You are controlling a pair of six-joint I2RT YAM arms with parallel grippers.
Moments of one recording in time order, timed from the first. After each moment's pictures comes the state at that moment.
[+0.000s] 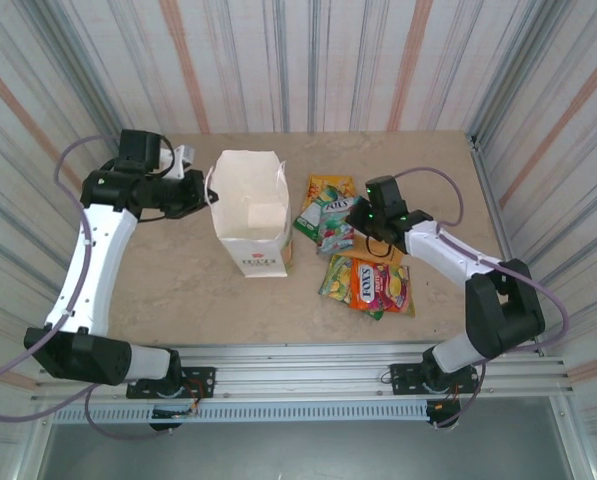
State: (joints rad) left arm -0.14 1.36 1.56 -1.10 0.50 -0.43; right arm 0.39 1.49 0.95 -0.27 -0.04 0.88
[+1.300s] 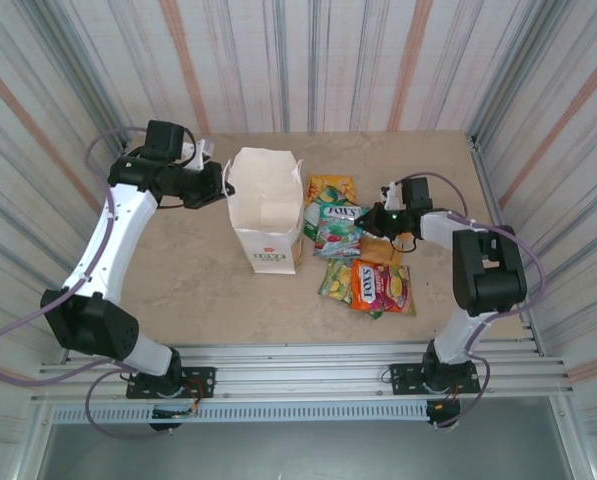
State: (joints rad) left arm -0.20 1.50 1.60 -1.02 0.50 -0.44; right arm 0.12 1.73 0.96 -0.12 -0.68 0.54
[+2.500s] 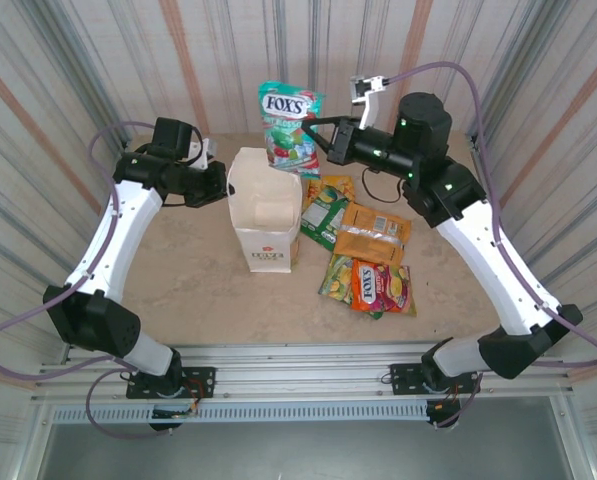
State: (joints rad) left arm -0.24 1.52 1.64 -1.06 0.39 -0.45; right arm 0.60 1.40 1.72 -0.37 -0.44 0.62
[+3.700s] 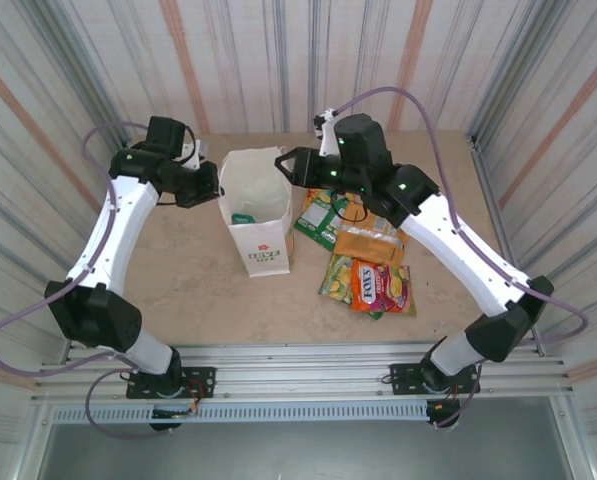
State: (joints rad) left arm -0.18 1.55 1.66 -1.12 0.35 -0.41; right arm 0.73 1.50 1.71 -0.59 -0.16 0.65
